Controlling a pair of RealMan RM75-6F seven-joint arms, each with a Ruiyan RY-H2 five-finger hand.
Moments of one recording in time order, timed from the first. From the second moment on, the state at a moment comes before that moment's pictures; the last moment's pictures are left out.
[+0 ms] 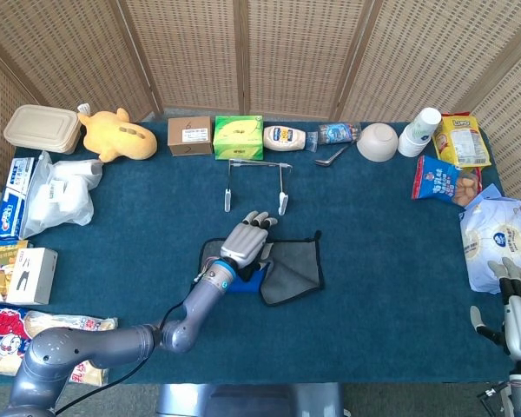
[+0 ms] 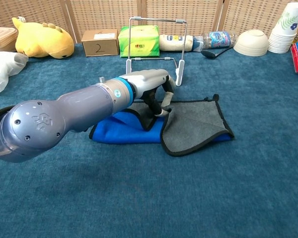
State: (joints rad) left arm -1.06 -1.98 -0.33 -1.10 0.86 0.78 0.41; right arm 0.01 -1.09 0.11 -1.78 -1.27 1.44 0.00
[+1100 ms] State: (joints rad) left arm -1.02 -1.94 -0.32 -1.21 0.94 0.88 0.38; right arm 0.01 -1.08 0.11 -1.80 -1.28 1.45 -0.01
